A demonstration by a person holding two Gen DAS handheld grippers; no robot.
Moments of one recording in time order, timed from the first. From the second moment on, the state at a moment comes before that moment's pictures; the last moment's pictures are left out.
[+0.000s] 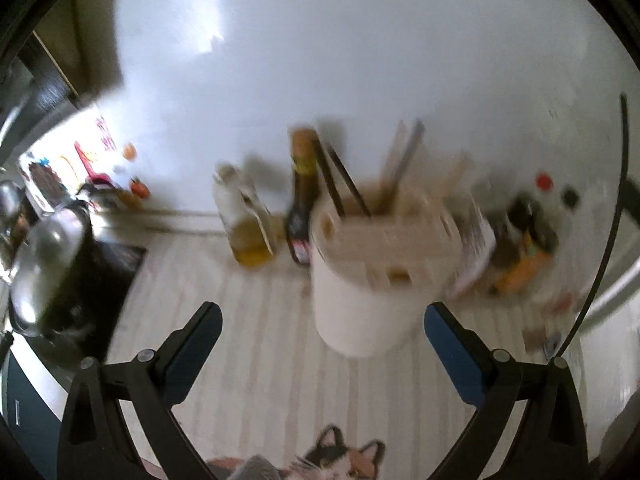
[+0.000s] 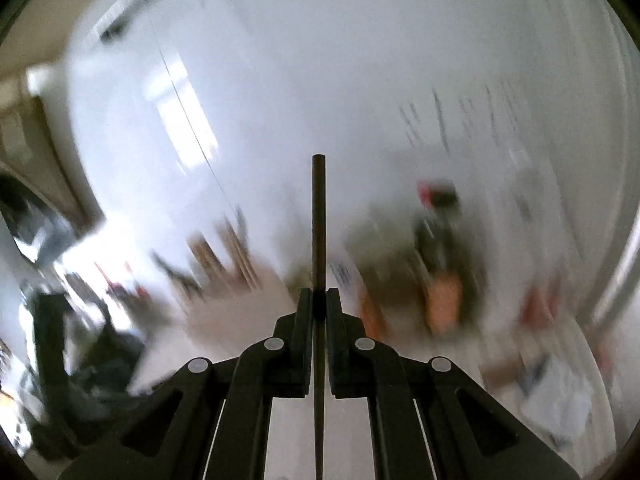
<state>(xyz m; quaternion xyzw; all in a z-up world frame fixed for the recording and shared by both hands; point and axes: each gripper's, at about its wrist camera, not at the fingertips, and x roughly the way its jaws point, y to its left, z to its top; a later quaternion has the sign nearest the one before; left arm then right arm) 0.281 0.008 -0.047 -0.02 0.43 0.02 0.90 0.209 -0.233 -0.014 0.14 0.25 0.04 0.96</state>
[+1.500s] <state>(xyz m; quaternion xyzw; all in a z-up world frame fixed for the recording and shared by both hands) 0.287 0.078 -0.038 0.00 0.42 0.05 0.91 0.260 -0.103 -0.042 0.01 0.32 -0.08 0.94</state>
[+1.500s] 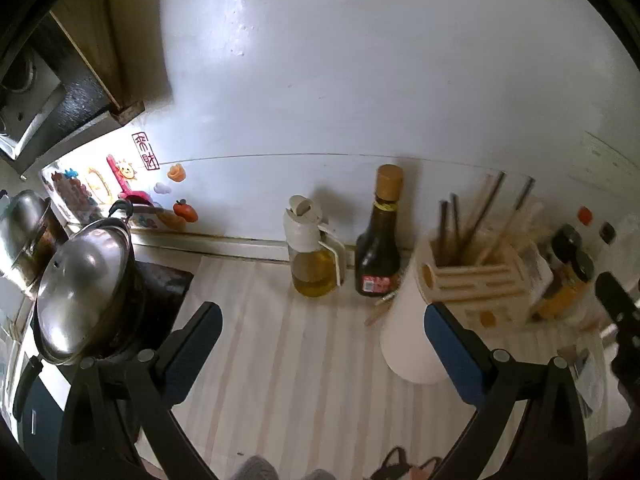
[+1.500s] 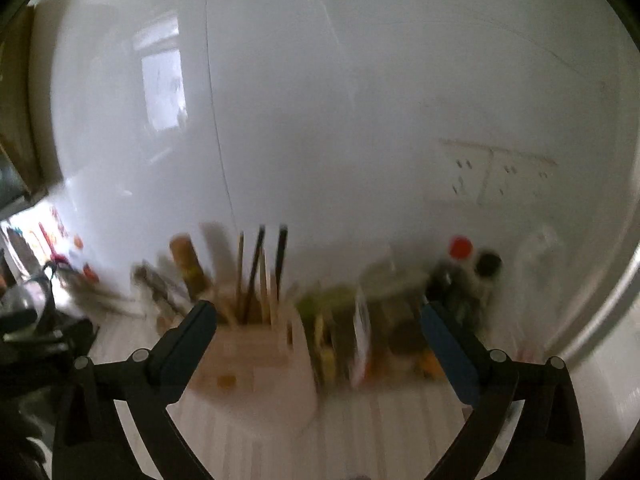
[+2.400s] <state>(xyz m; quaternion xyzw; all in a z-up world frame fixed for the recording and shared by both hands) 0.038 0.049 0.076 -0.01 0.32 0.03 0.95 -0.015 -0.105 0.083 -0.01 0.26 -0.09 0.96</state>
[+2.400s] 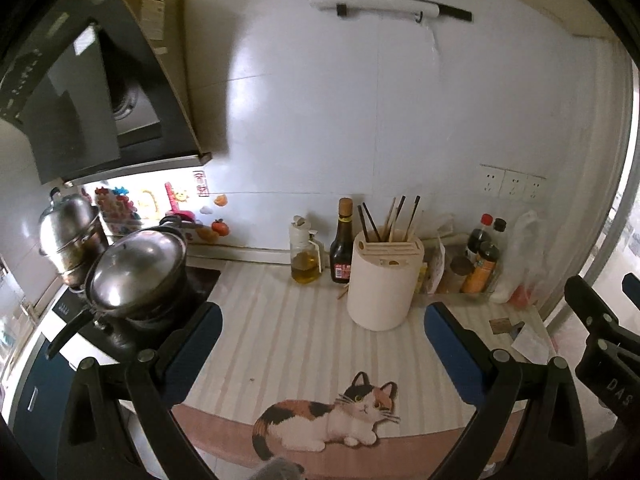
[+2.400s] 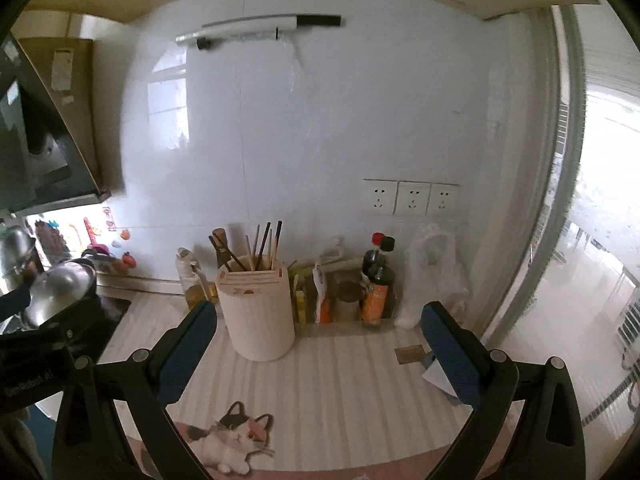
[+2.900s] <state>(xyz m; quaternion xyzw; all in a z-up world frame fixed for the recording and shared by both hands) 0.006 0.058 0.096 0.01 0.30 0.02 0.95 -0.055 -0.088 0.111 -0.01 0.24 -0.11 0.97</state>
